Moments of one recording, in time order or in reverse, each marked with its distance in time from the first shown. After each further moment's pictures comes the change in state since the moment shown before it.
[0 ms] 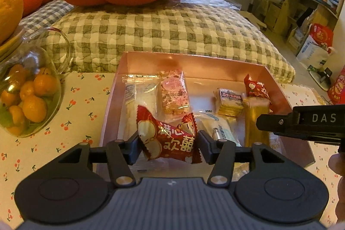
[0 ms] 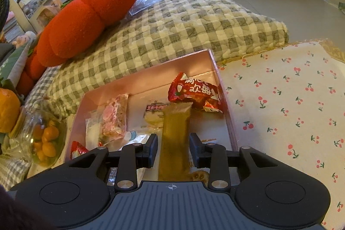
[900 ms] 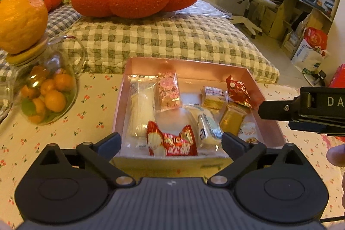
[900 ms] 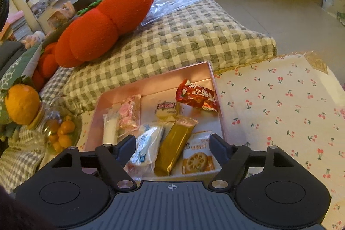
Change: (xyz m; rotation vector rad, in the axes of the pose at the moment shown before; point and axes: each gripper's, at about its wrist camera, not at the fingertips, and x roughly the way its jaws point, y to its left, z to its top) left arm -0.055 -0.008 -0.013 -0.004 -0.015 -0.008; right arm -0.068 0.015 -0.010 -0.055 -0.025 -0.014
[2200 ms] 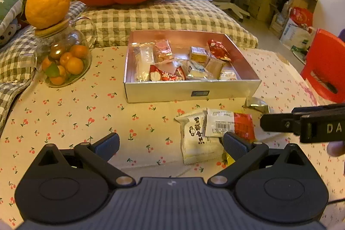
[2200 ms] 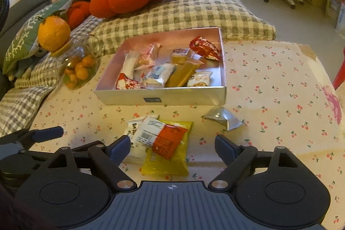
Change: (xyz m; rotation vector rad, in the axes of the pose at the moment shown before) left arm -0.065 -0.005 -0.075 0.090 0.032 -0.006; right arm -0.062 -0.001 -0.093 -0.201 0.060 0.007
